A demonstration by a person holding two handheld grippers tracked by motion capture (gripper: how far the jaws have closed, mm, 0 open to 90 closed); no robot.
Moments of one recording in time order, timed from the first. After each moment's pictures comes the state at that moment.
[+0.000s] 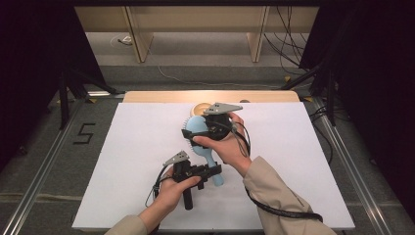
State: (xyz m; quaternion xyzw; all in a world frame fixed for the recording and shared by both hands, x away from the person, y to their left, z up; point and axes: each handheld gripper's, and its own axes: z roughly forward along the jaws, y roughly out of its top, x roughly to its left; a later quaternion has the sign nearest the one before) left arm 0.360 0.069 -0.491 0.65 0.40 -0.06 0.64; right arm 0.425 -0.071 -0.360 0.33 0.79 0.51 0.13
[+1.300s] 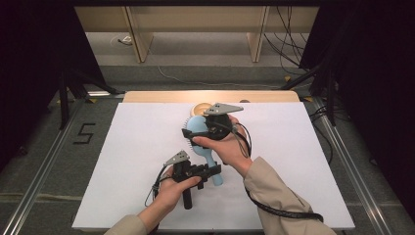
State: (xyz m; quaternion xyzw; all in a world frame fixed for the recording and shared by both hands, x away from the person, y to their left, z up) left arm 0.361 0.070 -0.489 0.66 0.39 -0.05 0.63; right arm 0.421 -0.071 -0.357 0.33 0.78 0.51 0.13
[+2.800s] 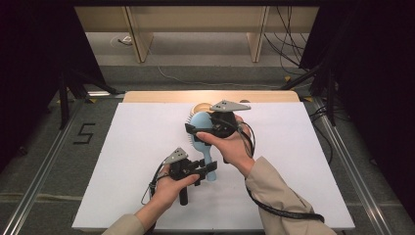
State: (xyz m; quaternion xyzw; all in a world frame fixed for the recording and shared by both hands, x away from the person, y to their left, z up) left arm 0.363 0.076 -0.480 0.68 0.39 0.02 0.62; right arm 0.420 -0.080 -0.350 0.36 0.75 0.54 0.14
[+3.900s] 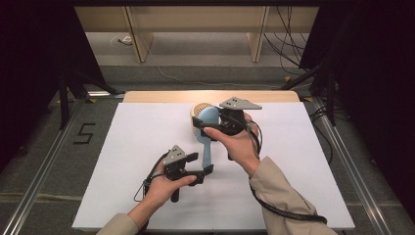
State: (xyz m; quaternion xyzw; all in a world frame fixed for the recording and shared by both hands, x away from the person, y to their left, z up) left arm 0.360 0.087 -0.465 0.73 0.38 0.10 0.55; right arm 0.420 -0.098 -0.342 0.37 0.72 0.56 0.16
